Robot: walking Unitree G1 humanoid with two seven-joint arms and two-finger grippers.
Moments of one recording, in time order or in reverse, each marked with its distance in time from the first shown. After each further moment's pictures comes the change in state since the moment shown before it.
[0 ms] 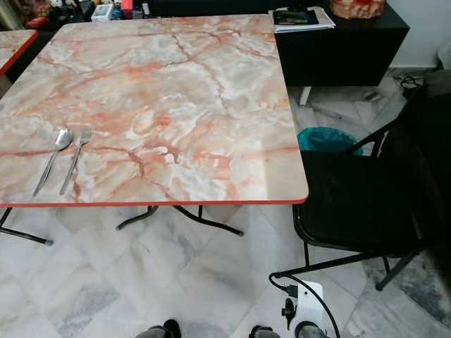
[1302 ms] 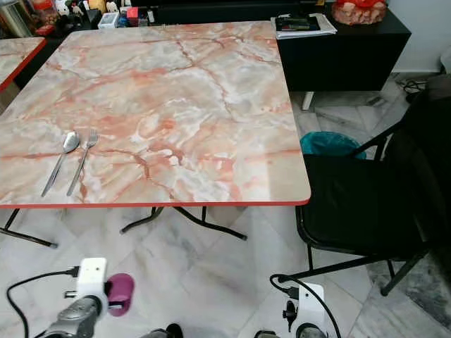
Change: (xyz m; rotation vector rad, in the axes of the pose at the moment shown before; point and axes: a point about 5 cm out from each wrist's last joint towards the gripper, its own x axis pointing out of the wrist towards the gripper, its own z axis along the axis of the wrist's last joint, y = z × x) left arm -0.217 -0.115 -0.170 -0.002 0.636 -0.952; right arm 0.000 -0.003 -0.001 -0.005 0.008 -0.008
